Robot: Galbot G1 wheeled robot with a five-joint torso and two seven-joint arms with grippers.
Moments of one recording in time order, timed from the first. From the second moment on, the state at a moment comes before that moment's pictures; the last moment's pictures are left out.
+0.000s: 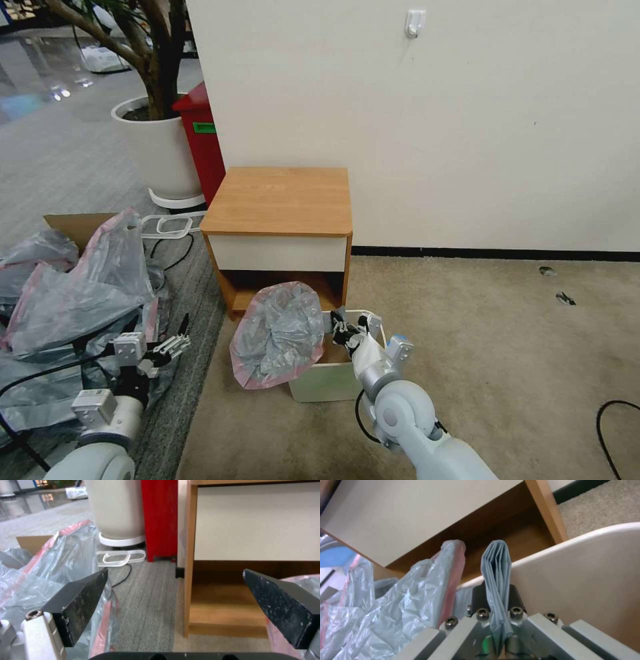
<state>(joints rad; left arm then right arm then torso) 1.72 -1.23 -0.78 -2.07 -0.38 0.02 -0.03 -1.21 1.29 0.01 1.82 0.84 -0.17 0.33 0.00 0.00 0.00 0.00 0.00</state>
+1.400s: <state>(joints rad) 1.67 -1.05 -0.64 -2.23 -0.48 0.02 0.12 -1.34 1.29 0.15 2.00 0.66 -0.14 0.33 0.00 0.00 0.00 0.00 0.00</state>
